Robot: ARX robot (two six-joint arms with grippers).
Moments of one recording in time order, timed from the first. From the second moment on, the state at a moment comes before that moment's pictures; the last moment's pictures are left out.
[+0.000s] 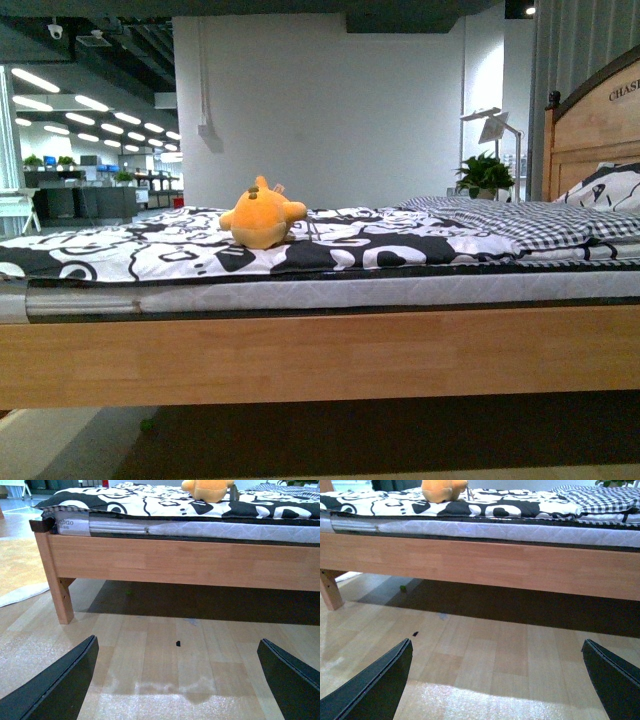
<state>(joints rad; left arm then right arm) 0.00 0.00 0.01 0.00 0.00 0.00 0.00 0.00 0.01 0.00 0.00 -0.01</state>
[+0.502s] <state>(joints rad) 0.00 0.00 0.01 0.00 0.00 0.00 0.00 0.00 0.01 0.00 0.00 -0.01</state>
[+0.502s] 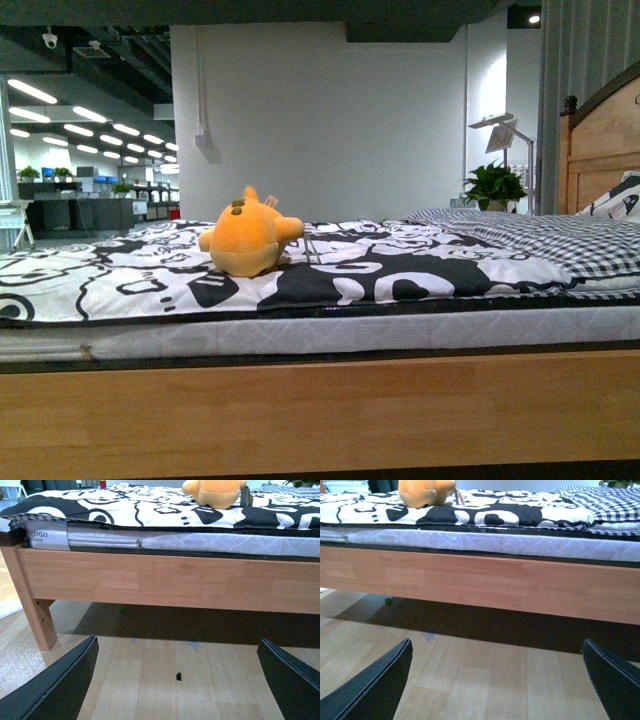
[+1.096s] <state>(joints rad) 0.00 0.00 0.01 0.00 0.00 0.00 0.00 0.00 0.01 0.00 0.00 -0.01</state>
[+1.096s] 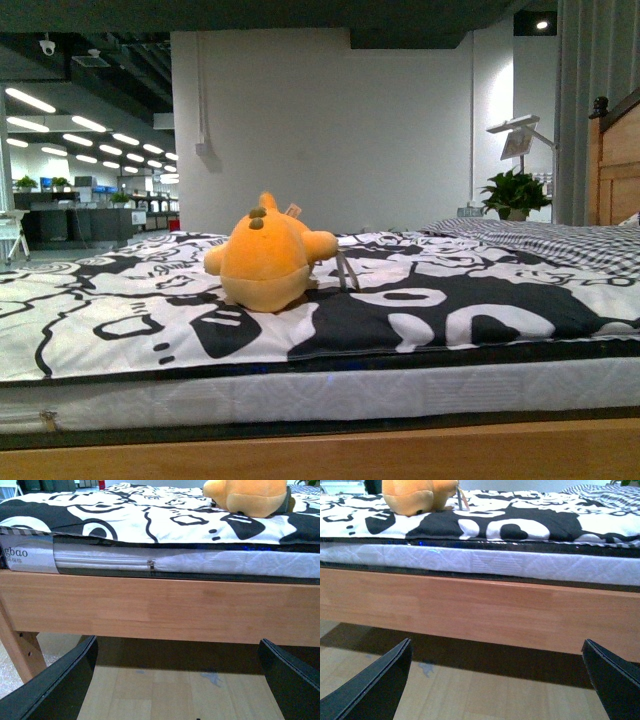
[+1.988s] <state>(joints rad) 0.00 0.00 0.01 0.00 0.00 0.00 0.00 0.00 0.01 0.00 0.00 -0.01</state>
